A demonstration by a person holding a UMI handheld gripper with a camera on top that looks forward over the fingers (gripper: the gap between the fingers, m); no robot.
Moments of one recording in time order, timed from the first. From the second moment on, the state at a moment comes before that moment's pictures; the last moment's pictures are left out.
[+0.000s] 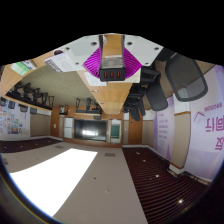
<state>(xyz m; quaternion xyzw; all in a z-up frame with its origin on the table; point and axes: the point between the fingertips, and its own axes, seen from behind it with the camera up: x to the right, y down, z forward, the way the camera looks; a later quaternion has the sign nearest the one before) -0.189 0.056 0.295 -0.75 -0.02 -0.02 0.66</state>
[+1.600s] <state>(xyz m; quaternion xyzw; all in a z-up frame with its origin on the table) -0.012 -0.260 0.148 -0.88 0.00 -0.07 0.47</state>
